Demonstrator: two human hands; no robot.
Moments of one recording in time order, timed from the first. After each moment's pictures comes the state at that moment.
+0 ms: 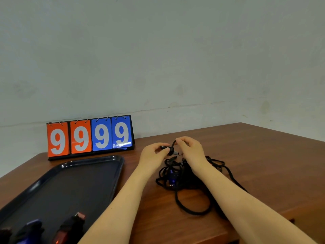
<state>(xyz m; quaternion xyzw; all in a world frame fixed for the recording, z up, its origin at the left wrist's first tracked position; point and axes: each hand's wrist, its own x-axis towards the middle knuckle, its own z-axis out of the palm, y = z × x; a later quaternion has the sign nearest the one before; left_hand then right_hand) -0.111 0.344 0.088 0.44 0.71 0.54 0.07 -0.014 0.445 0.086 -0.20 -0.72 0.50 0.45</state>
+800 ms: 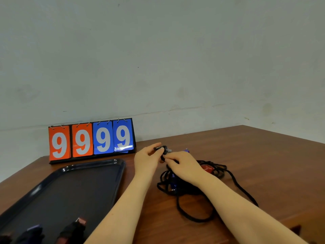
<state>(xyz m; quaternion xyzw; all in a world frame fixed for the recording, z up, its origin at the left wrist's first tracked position) -0.111 0.340 0.085 0.34 0.63 0.70 0.04 -0.019 0.435 0.074 -0.12 -0.90 0.29 0.30</state>
